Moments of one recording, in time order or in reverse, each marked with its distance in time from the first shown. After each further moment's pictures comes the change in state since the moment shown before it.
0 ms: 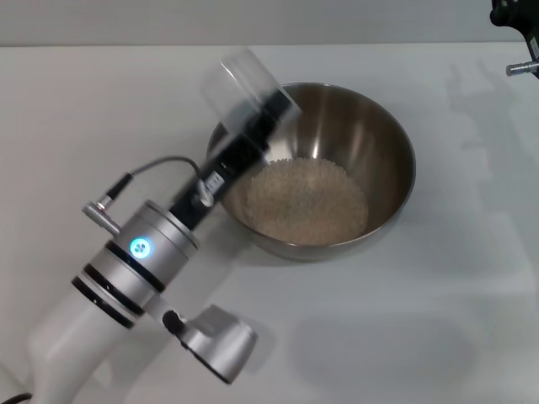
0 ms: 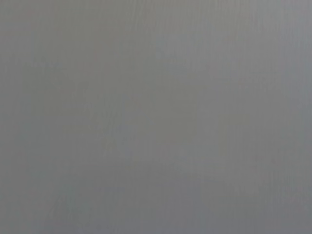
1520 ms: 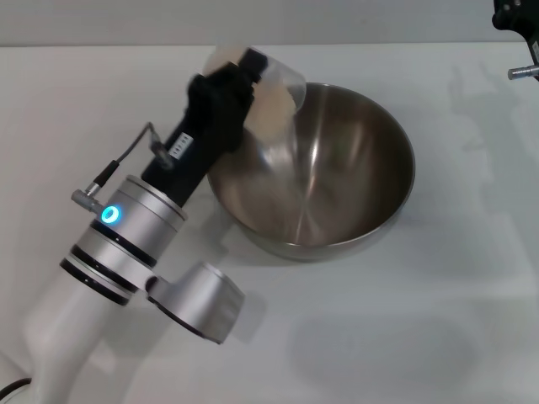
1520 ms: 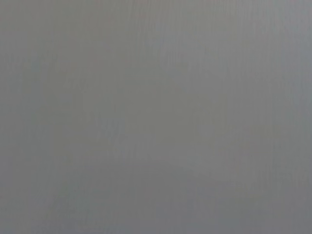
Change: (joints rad) left arm -0.016 -0.001 -0.042 -0.010 -0.056 0.044 -0.474; right arm -0.013 0.001 0.000 0.011 0.000 0.000 -0.002
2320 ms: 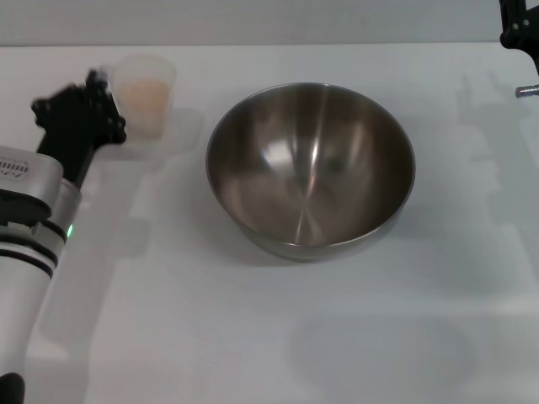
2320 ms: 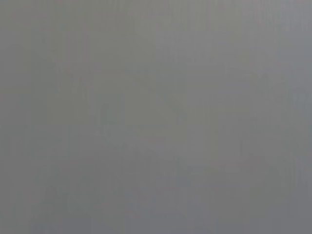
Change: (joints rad) left arm 0.008 0.000 -0.152 0.140 -0.320 -0.141 -1.301; right arm -0.077 0.000 -0.001 0.076 -0.004 0.028 -0.006
